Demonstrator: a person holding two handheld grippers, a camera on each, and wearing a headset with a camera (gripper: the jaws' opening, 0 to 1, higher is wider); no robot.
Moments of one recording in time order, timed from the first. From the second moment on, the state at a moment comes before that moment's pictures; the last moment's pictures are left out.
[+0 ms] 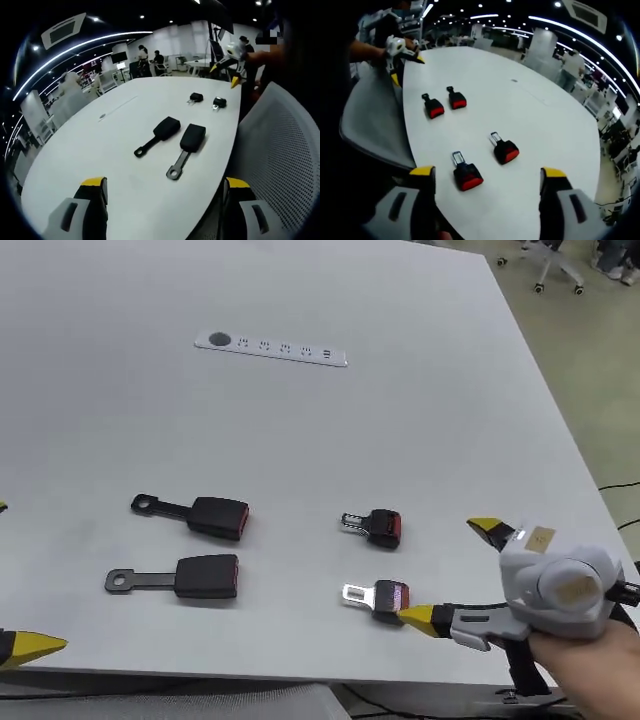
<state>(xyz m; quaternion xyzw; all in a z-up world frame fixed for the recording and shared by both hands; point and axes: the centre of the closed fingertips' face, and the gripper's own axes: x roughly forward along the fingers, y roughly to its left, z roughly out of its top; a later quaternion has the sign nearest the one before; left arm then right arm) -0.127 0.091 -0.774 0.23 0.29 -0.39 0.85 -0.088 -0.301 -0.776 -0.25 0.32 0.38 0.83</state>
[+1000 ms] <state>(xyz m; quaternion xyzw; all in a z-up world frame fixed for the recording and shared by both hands) -0.105 0.023 -0.805 0.26 0.32 -0.47 0.78 -0.108 -0.285 -0.798 -0.27 0.35 0.47 0.76</state>
